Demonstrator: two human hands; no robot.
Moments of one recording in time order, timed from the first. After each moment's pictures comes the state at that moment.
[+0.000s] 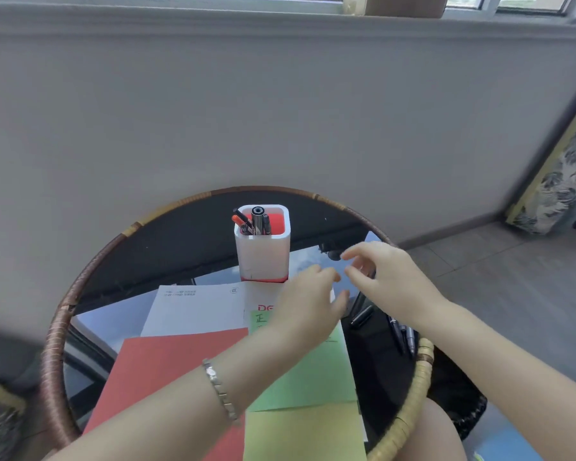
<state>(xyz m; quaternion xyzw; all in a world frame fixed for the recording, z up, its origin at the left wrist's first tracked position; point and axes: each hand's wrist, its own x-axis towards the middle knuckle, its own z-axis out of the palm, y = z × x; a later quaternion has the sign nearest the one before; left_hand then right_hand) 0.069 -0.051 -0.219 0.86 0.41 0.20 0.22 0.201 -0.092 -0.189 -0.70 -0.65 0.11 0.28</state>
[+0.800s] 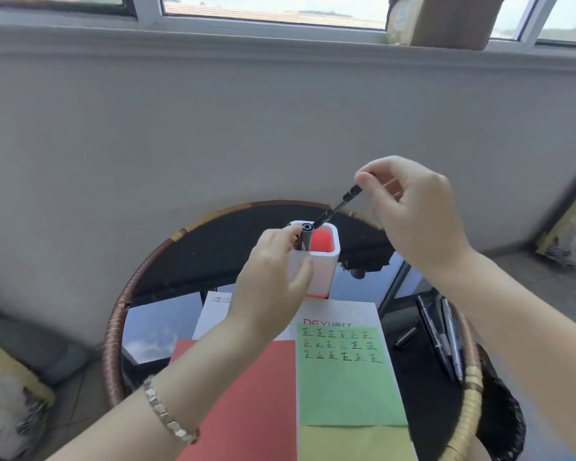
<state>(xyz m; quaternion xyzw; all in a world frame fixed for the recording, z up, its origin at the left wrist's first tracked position) -0.027 -0.023 -0.178 0.77 0.42 0.43 0.20 0.129 -0.052 -0.094 -0.59 -0.65 -0.06 0.48</state>
